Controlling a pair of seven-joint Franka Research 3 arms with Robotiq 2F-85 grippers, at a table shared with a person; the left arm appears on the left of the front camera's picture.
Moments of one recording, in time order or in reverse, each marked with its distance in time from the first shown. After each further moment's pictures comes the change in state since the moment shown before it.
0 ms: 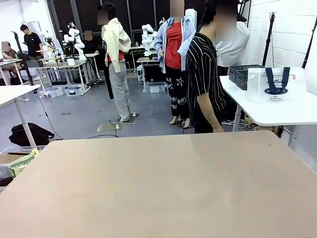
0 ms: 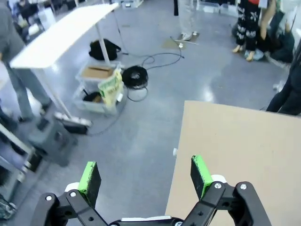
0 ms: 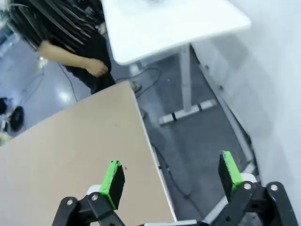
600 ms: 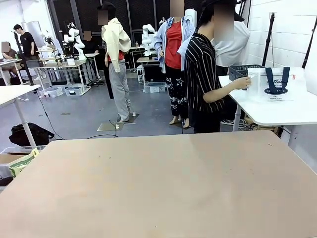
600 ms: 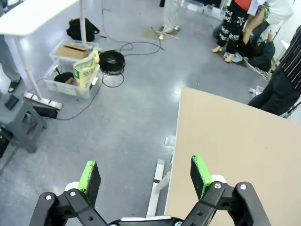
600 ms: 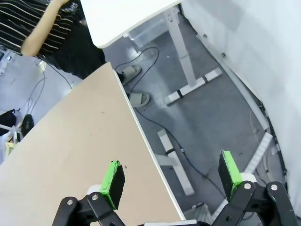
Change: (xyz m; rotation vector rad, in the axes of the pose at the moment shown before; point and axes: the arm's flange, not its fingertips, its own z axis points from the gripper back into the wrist) left arm -0.053 0.077 -0.053 -0.143 0.043 0.131; right arm -0.032 -0.030 -0.036 0.022 0.087 -0.154
